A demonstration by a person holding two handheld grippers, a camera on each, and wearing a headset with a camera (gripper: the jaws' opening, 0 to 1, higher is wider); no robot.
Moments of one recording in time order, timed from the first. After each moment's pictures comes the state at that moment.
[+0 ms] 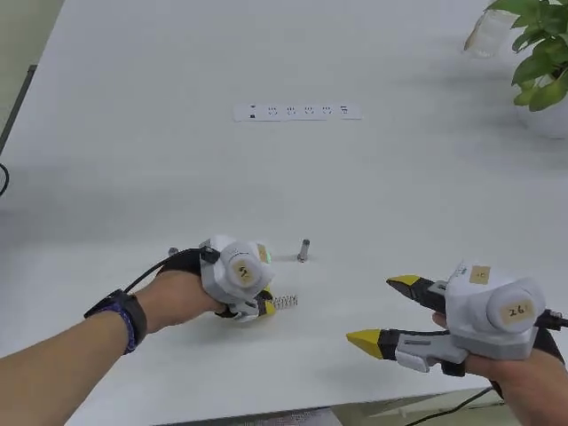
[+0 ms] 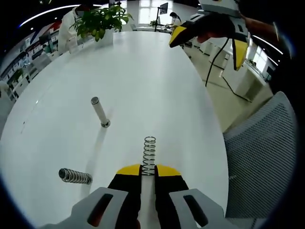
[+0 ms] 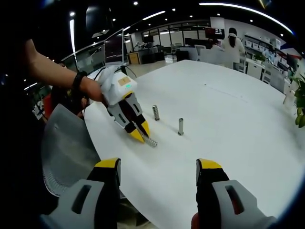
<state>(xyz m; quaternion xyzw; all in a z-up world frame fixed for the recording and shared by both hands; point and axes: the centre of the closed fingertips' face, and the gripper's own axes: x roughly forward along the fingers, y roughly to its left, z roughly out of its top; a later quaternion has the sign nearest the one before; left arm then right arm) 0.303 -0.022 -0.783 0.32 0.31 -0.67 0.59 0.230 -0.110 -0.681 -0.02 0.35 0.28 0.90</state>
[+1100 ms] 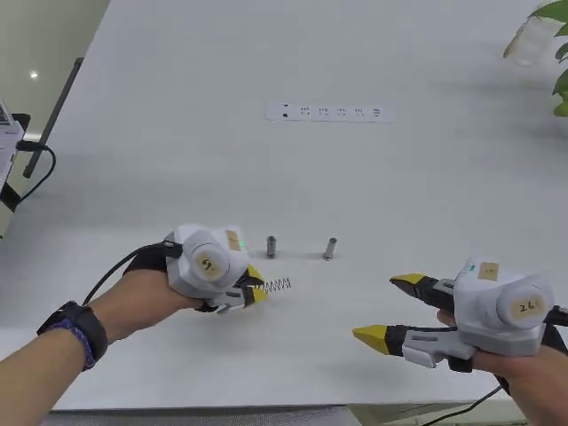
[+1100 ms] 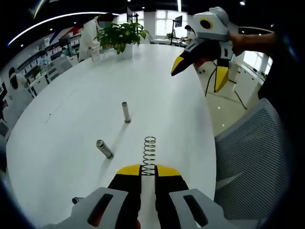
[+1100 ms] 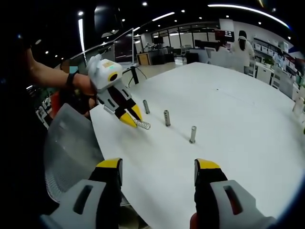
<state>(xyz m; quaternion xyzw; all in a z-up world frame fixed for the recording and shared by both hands) 0.314 0.030 -0.728 0.28 0.28 -0.64 0.66 0.242 -0.083 -0.680 -0.02 0.34 0.32 0.88</state>
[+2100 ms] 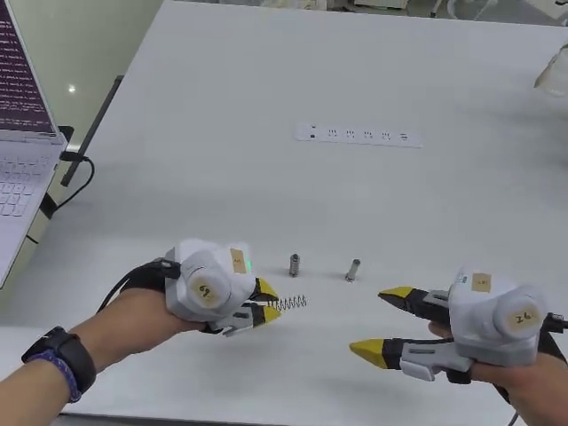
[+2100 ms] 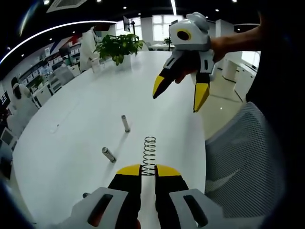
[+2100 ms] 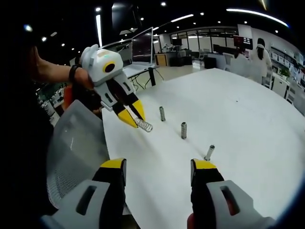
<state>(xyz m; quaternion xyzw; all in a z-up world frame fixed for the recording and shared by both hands) 0.297 0.041 -0.688 0.28 0.24 -0.64 0.67 0.259 -0.041 -0.671 -0.05 0.32 0.40 0.86</state>
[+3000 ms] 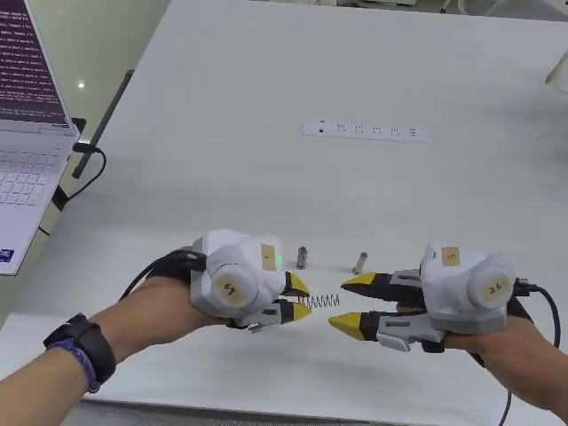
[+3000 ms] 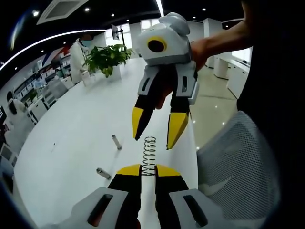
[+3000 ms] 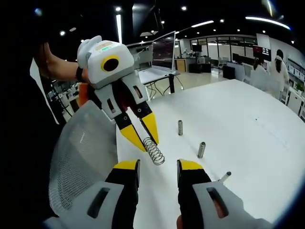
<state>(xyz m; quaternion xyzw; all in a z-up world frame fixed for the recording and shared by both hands) 0.272 0.015 -0.661 0.29 0.20 -0.67 0.65 0.266 0.002 -0.657 -0.06 0.28 0.47 0.83</state>
